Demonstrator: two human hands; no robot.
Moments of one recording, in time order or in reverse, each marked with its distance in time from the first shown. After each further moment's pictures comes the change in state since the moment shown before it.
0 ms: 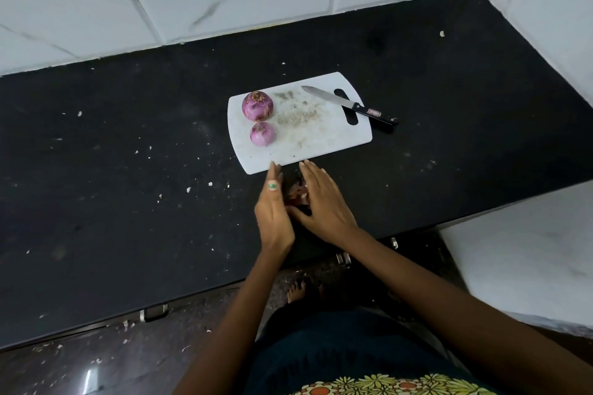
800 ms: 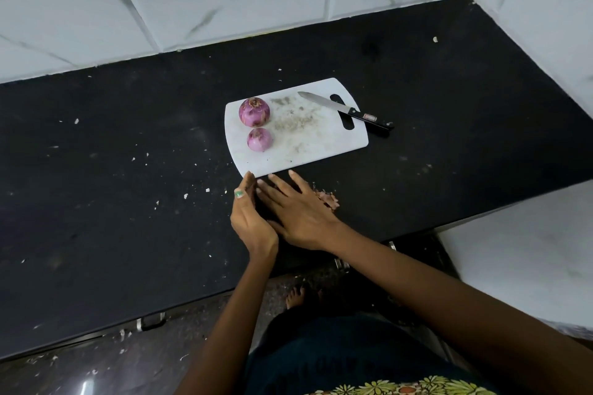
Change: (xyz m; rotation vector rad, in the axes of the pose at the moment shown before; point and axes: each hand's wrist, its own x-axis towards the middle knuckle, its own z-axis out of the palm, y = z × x) left_hand 0.004 0.005 -0.009 -0.206 0.347 0.030; right_hand 0.017 -0.028 -0.004 -0.478 -0.239 -0.370
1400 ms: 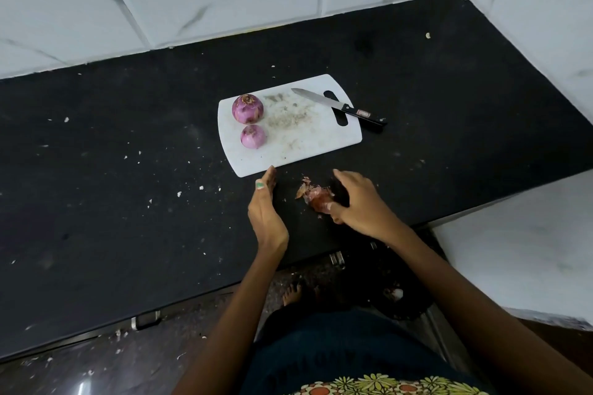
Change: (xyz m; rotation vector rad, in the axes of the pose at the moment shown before) left_hand -0.011 -0.008 0.016 0.111 -0.219 -0.086; right_hand -0.076 0.048 -0.032 0.715 -0.031 0.669
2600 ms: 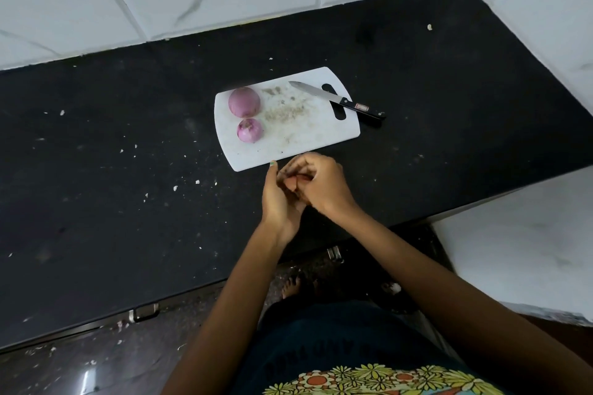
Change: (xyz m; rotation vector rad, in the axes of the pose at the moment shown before) left_hand 0.009 0.024 0.025 -0.334 -0.156 -0.629; right_hand 0.014 -0.060 0.013 0.550 0.213 -0.127
